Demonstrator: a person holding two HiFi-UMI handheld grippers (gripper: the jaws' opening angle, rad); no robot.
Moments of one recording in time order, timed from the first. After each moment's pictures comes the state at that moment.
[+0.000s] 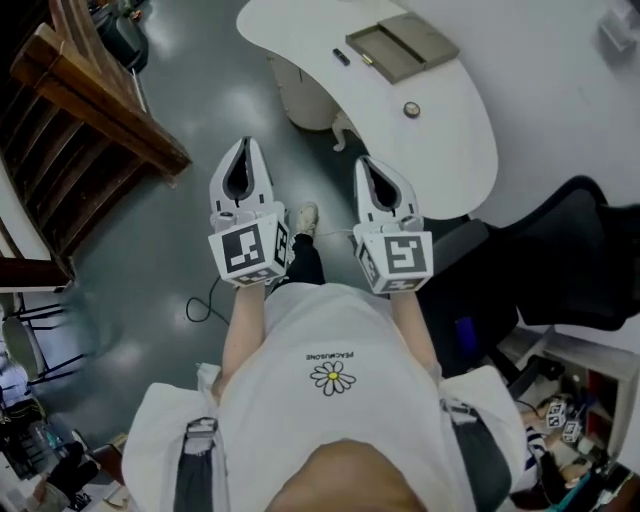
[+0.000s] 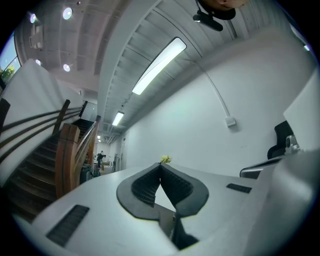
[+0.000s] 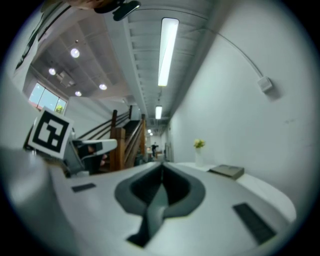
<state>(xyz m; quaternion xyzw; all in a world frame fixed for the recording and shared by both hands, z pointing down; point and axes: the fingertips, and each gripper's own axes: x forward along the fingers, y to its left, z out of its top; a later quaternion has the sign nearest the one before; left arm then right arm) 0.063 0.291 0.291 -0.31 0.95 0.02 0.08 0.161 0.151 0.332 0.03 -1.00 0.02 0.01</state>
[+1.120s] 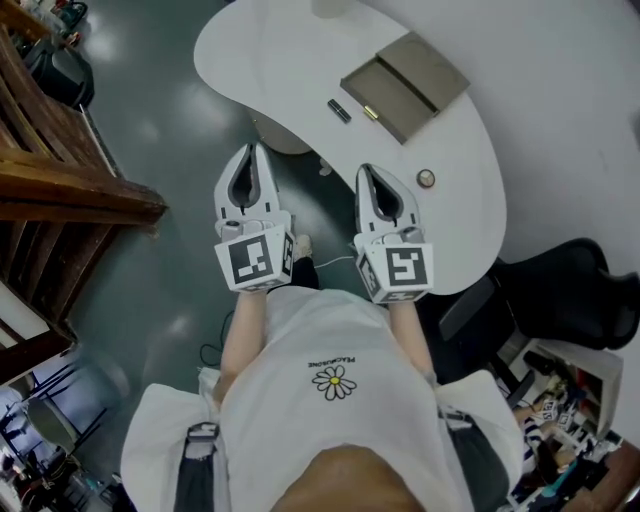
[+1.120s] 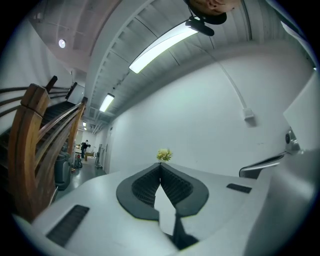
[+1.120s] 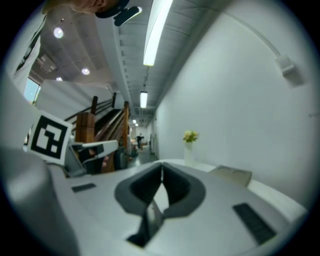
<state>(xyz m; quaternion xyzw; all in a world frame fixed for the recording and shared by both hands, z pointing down) -0.217 0.169 0.317 -0.38 0.92 0.04 0.03 -0.094 0.053 0.348 0.12 -0.99 0.02 0.07</state>
